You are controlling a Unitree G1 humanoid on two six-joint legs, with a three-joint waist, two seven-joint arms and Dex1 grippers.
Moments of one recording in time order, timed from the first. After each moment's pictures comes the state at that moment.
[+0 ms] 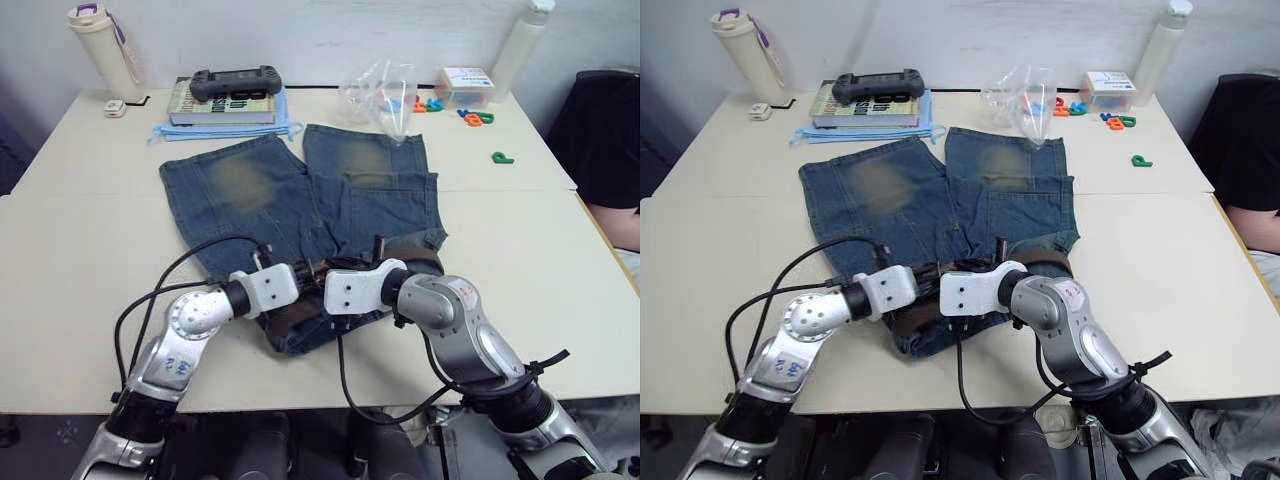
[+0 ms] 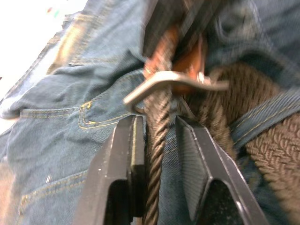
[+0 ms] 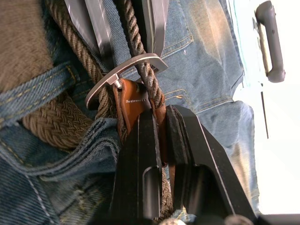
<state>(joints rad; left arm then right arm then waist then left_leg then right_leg) -0.26 0.48 -0.15 -0.22 0.17 0.04 -0.64 -0.46 -0.43 0.45 -0.40 -0.63 0.32 0.80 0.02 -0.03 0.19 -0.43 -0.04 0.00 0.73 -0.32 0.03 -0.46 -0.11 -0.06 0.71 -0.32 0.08</state>
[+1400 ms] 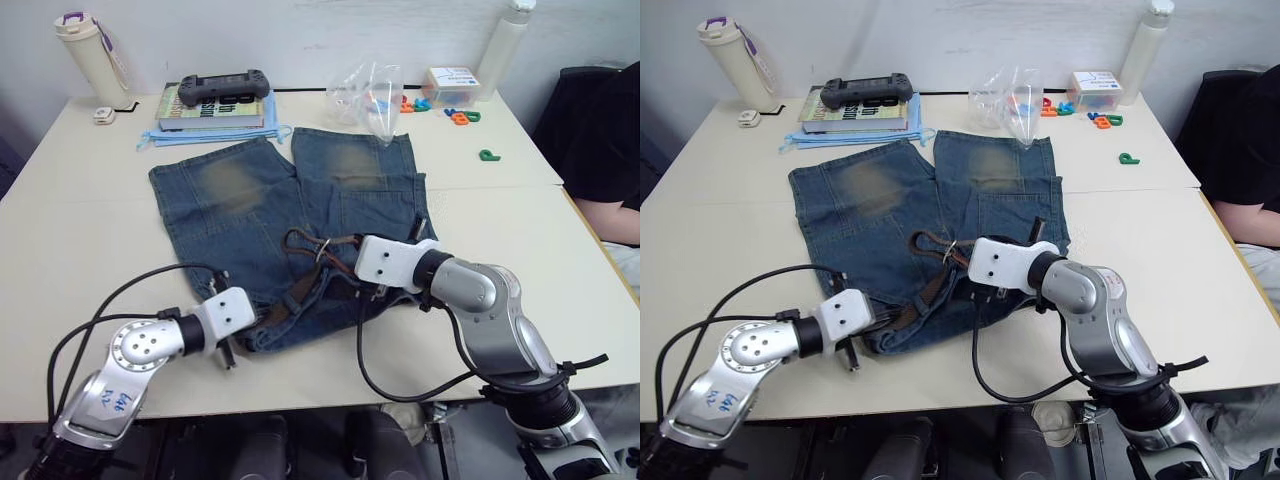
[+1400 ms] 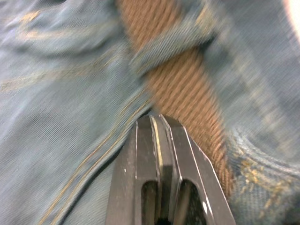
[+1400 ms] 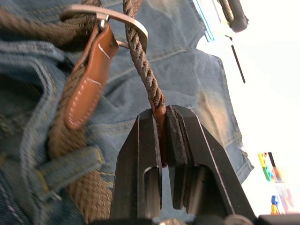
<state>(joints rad) -0.03 0.77 -0.02 -0.31 -0.05 0.27 -0.71 -0.46 -0.49 0.27 -0.47 -0.49 0.43 0.79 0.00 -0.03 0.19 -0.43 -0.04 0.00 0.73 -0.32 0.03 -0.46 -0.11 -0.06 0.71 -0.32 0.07</state>
